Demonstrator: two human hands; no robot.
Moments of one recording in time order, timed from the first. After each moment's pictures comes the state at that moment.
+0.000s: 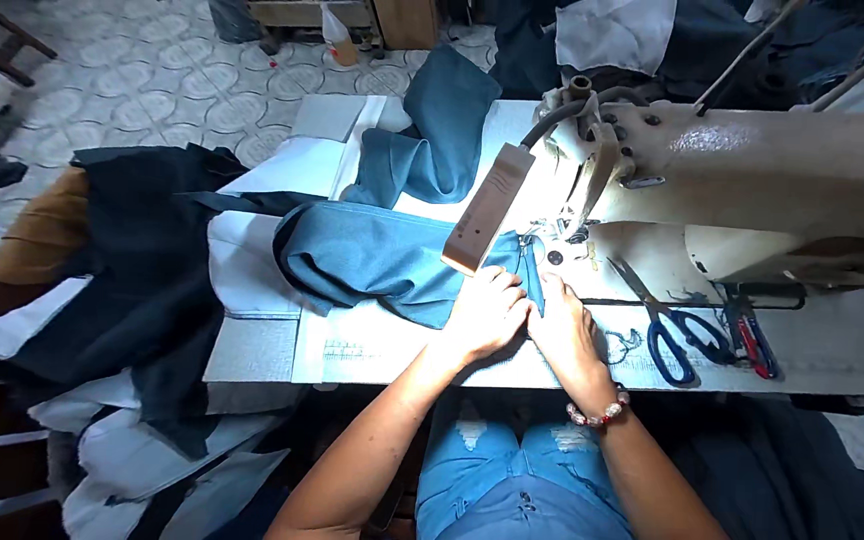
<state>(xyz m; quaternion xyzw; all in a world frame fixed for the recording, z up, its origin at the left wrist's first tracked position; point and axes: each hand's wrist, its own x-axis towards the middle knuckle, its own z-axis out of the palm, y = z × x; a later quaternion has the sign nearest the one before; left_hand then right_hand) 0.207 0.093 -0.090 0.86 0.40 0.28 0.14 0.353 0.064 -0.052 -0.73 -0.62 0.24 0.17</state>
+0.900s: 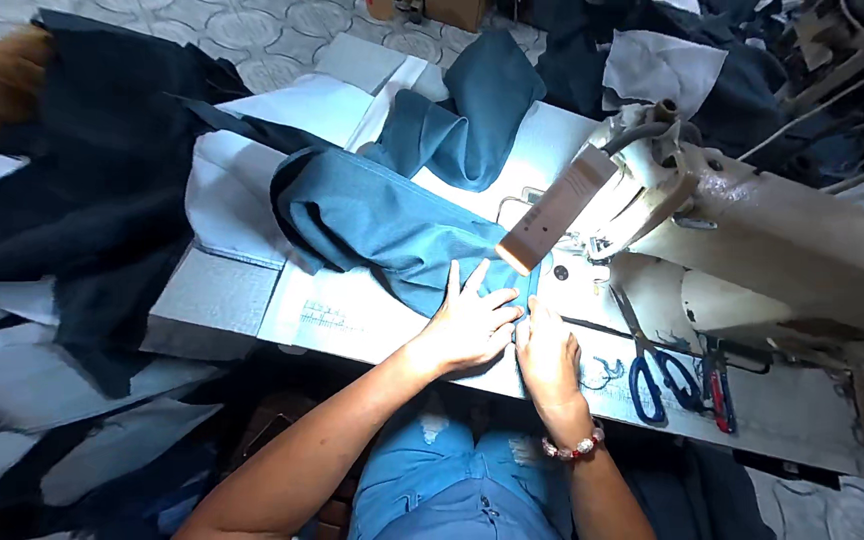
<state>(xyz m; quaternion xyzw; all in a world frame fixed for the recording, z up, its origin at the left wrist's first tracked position) 0.196 0.070 -0.095 0.84 0.46 0.23 0.20 0.344 0.050 -0.060 -0.67 -0.72 0.12 0.14</state>
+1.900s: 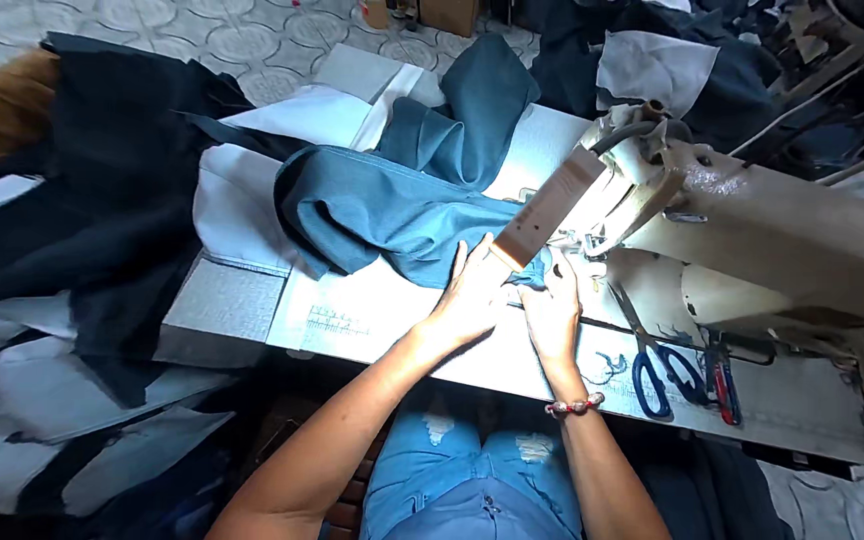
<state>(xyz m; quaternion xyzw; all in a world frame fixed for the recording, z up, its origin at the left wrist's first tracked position) 0.198 0.098 -0.102 0.79 0.48 0.34 0.17 0.350 0.089 -0.098 -0.59 -0.62 0.23 0.46</state>
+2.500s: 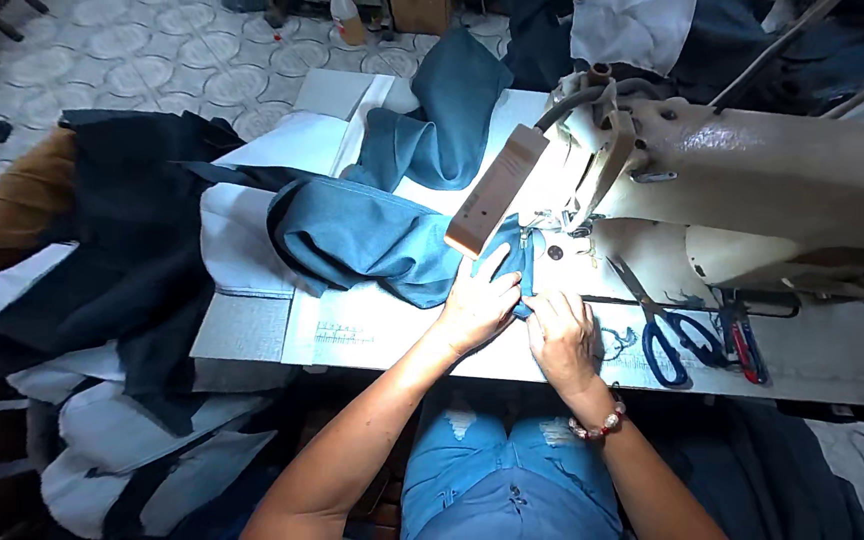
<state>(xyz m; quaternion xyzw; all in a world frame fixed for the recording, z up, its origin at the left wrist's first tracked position) 0.205 0.091 -0.108 0.87 0.37 0.31 -0.05 0.372 0.049 -0.109 -0.54 -0.76 -0.03 0.35</state>
